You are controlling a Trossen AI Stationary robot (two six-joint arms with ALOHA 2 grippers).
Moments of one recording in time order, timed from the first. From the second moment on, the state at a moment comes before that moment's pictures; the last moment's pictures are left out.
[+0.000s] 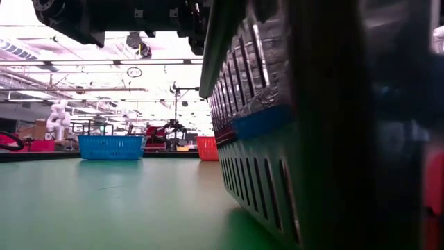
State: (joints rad) left arm -0.29 1.76 0.80 1.00 -0.21 0.03; right arm 0.34 1.61 0.63 1.14 0.37 -0.06
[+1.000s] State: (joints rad) left arm -0.32 1.76 0.80 0.96 -0.21 -0.06; right arm 0.35 1.47 0.64 0.71 0.36 0.24
